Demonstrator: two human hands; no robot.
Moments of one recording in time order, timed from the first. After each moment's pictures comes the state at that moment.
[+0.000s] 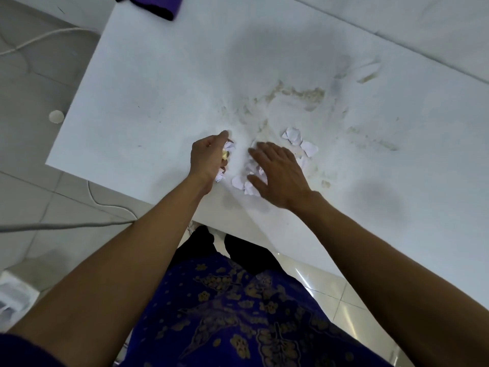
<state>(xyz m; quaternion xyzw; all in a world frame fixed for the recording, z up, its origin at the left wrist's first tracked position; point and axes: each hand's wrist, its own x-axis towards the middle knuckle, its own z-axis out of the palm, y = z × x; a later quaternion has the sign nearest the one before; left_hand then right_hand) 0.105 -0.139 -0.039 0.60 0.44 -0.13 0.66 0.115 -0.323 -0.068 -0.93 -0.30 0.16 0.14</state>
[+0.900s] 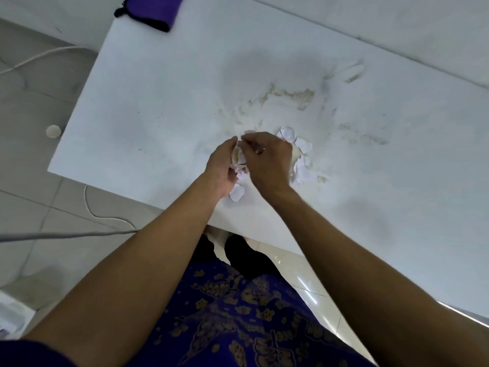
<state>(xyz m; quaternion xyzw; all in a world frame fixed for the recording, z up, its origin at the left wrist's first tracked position) 0.099 -0.164 -0.038 0.39 0.46 -0.18 0.78 0.101 -0.265 -0.003 -0.88 0.03 0.04 0.48</state>
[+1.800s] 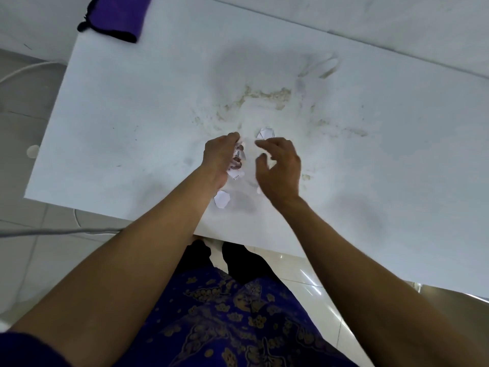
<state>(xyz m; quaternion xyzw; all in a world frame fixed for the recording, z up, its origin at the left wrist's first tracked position) 0.141 -0.193 -0.028 0.57 0.43 -0.22 0.66 0.103 -0.323 -0.040 -0.90 0.02 -0.08 0.42</state>
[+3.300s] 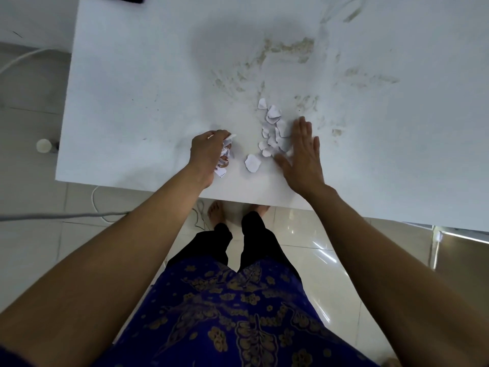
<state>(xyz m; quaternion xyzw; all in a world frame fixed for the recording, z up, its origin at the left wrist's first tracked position) 0.067 -0.101 -0.054 0.60 0.40 -0.26 0.63 0.030 -0.324 -0.095 -0.95 0.02 0.14 0.28</state>
